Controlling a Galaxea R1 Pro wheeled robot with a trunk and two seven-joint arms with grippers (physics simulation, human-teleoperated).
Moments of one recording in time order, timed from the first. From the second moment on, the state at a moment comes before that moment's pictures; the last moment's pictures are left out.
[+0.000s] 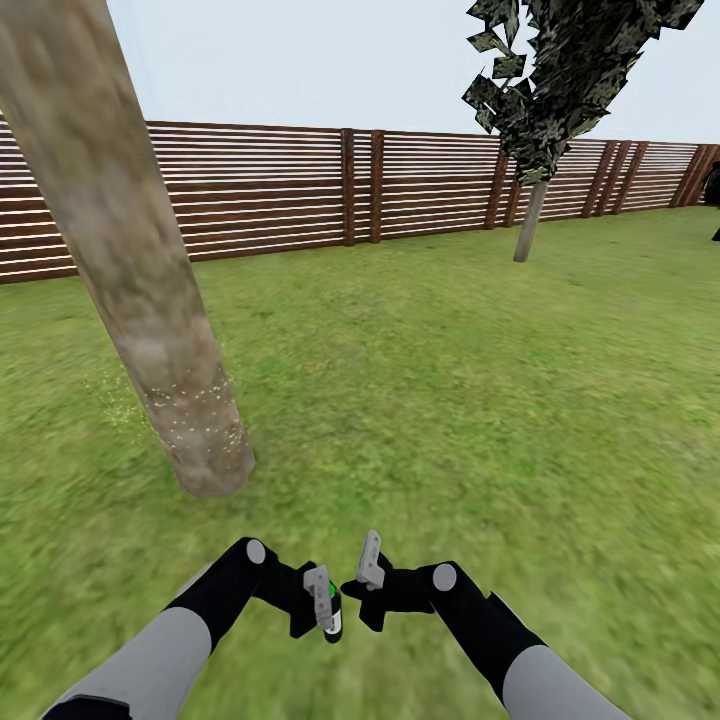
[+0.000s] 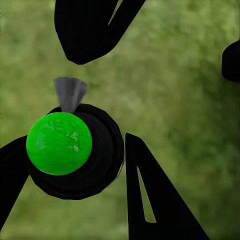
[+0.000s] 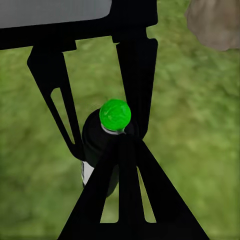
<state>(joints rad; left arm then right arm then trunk) -0.70 -0.07 -0.10 -0.50 -0.83 -0.08 -1.08 -0.60 0.07 0.41 -0.65 0.39 -0.13 0.77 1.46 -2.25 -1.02</state>
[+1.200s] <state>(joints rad) -0.71 0.19 -0.10 -0.50 -0.84 -0.08 -1.09 -0.60 0.06 0.41 -0.65 0.39 -0.14 0.77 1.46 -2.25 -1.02</state>
